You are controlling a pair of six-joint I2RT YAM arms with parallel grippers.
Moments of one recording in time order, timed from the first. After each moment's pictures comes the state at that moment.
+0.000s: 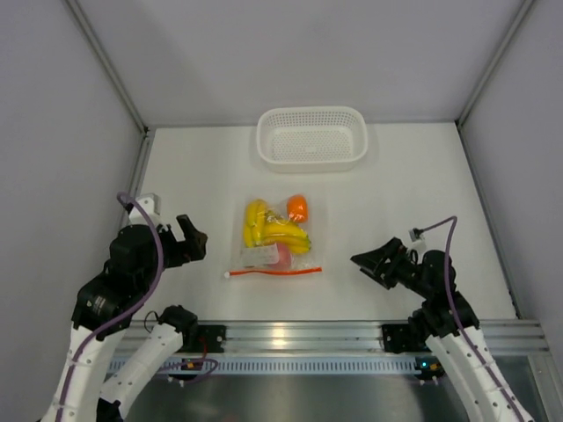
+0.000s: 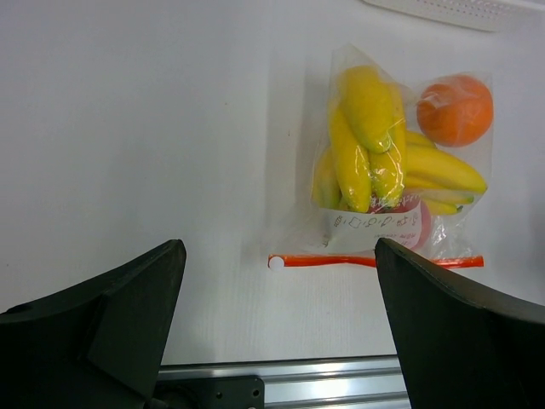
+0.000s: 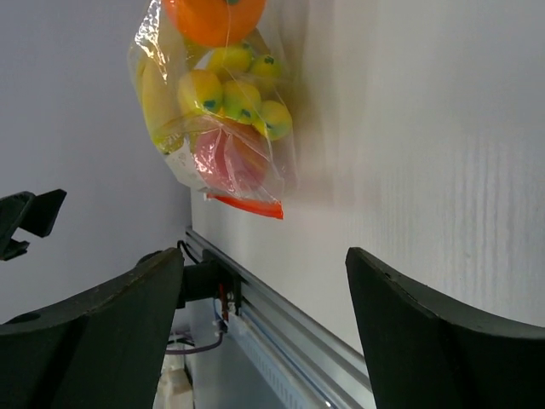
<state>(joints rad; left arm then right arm) -0.39 0.53 1.04 -1.03 -0.22 -0.46 0.26 0.16 0.17 -0.38 -0.48 1.08</state>
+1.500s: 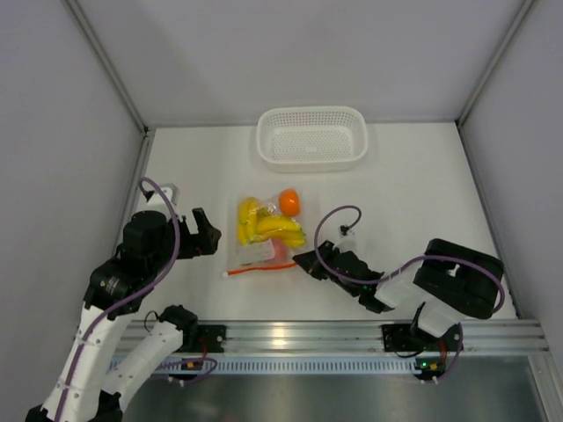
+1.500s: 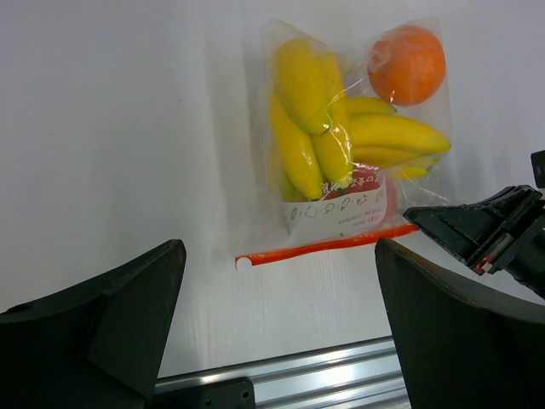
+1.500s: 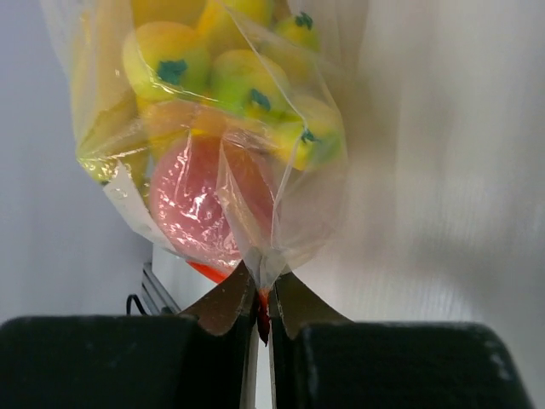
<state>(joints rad) -0.39 0.63 1.02 -0.95 -0.10 -0.42 1.06 1.58 0.26 1.01 0.30 1.23</state>
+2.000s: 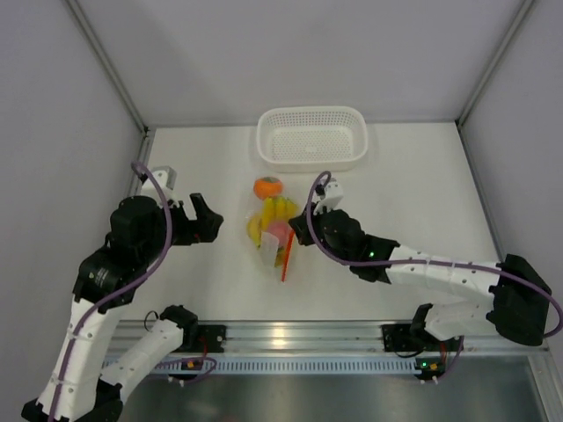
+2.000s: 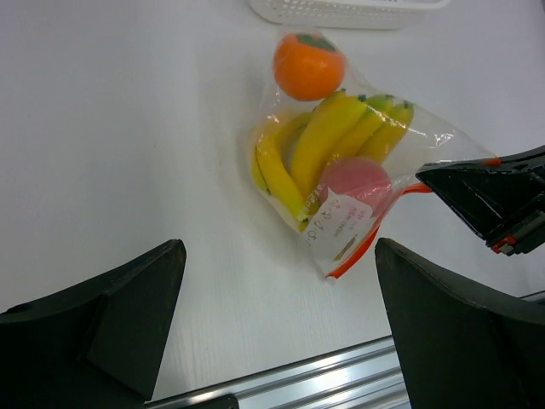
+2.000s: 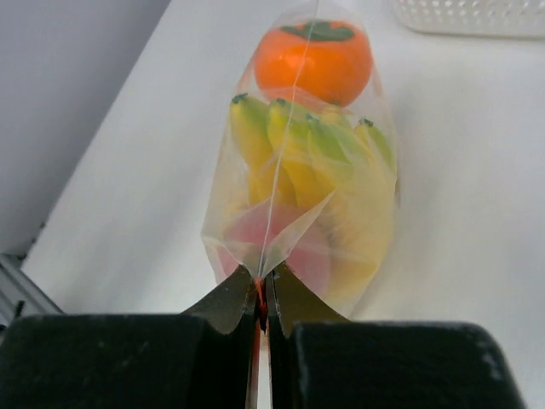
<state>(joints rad) -0.39 0.70 1.17 -0.95 -0.04 -0.39 1.06 1.25 0.73 0.26 0.40 0.63</state>
